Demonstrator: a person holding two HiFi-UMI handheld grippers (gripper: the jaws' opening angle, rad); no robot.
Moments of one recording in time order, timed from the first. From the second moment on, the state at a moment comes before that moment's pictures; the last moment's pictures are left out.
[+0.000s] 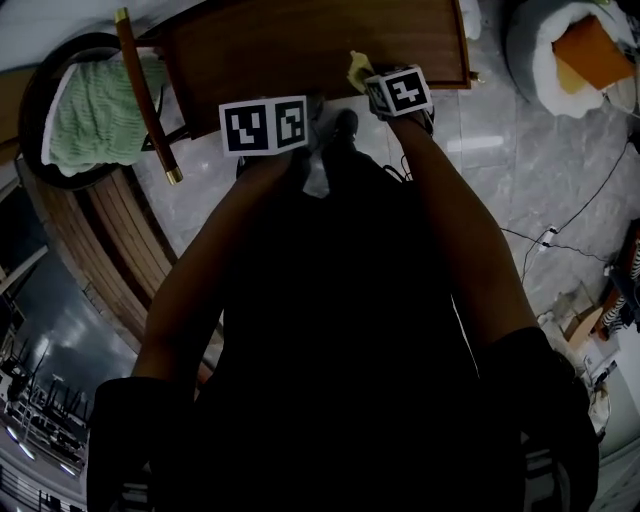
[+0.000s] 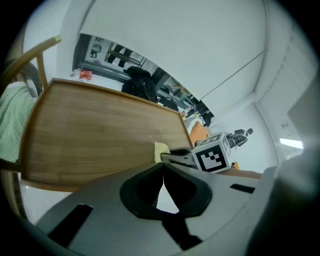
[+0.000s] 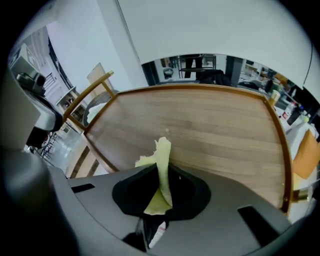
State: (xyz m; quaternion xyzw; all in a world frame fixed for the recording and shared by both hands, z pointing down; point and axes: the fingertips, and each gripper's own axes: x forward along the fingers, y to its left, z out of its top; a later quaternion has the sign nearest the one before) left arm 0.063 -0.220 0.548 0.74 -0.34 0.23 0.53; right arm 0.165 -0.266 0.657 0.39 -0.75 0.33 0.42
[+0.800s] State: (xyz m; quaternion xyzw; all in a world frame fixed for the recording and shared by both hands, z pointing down) left arm 0.138 -0.206 0.544 0.75 -0.33 0.23 0.53; right arm 0.355 -0.286 0.639 0.51 -0.69 0.29 0.42
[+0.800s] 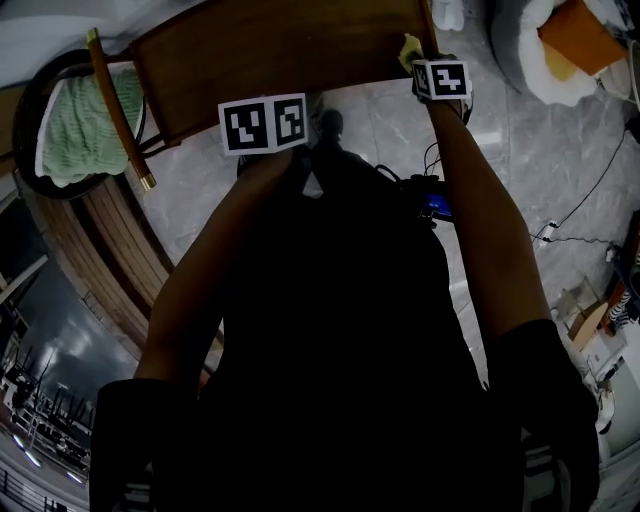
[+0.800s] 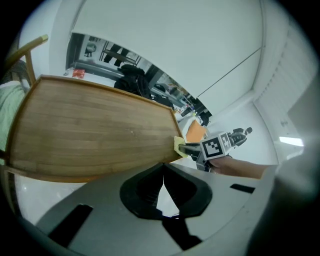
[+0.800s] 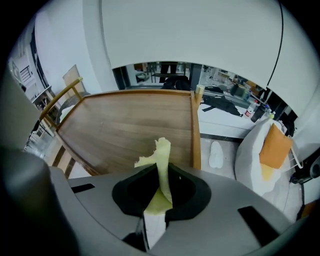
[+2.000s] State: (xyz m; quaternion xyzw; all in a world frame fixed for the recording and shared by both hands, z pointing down) left arm -0.085 -0.120 0.255 0.94 -0.20 -0.11 0.26; right arm 0.048 -0.138 0.225 0.19 -0.94 0.19 -0.19
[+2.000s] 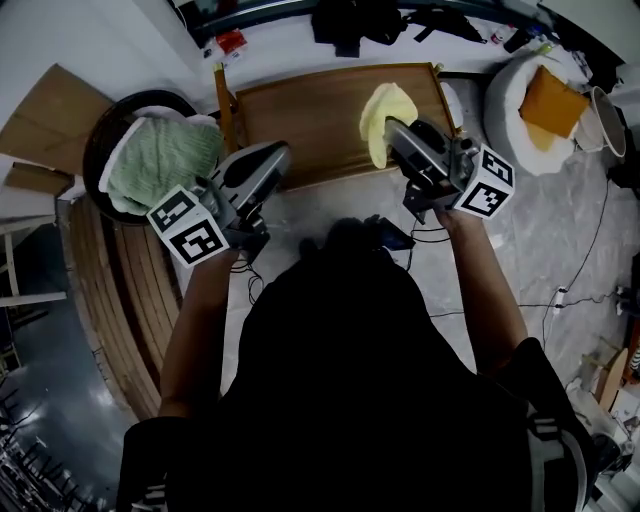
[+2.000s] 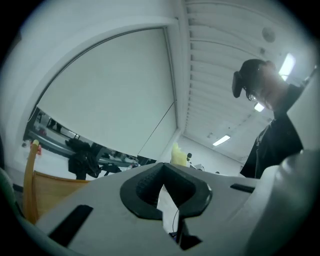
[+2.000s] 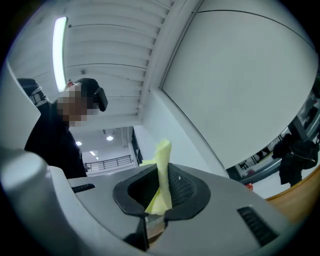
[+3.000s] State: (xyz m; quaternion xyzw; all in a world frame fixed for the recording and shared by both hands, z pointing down) left arm 0.053 0.031 0.225 0.97 -0.14 -0.05 0.21; right arm 0.117 0.019 0.220 0.11 -0.98 0.13 -0.13
